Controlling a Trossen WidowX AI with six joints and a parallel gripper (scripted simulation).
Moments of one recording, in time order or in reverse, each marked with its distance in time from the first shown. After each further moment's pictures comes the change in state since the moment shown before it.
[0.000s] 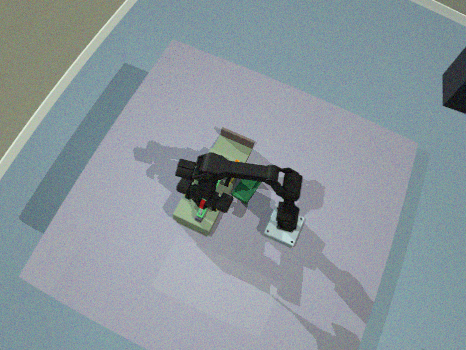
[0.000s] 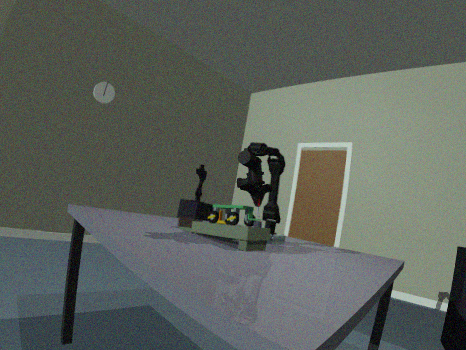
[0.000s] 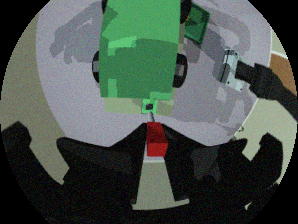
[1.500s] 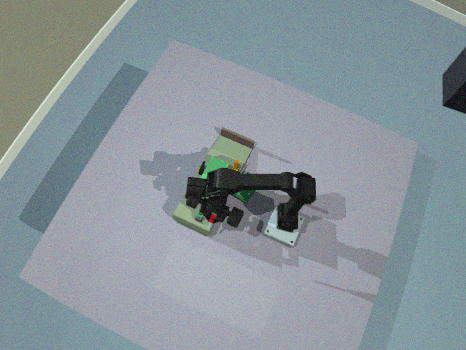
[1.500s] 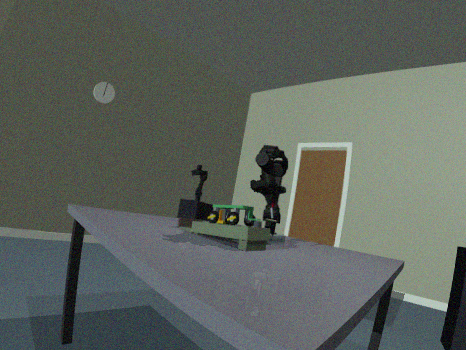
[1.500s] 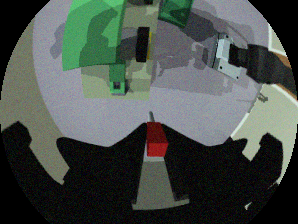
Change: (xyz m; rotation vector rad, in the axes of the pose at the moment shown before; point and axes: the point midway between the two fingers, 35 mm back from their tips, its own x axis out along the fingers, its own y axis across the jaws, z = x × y) arm 0.006 -0.053 -0.032 0.000 0.011 -0.005
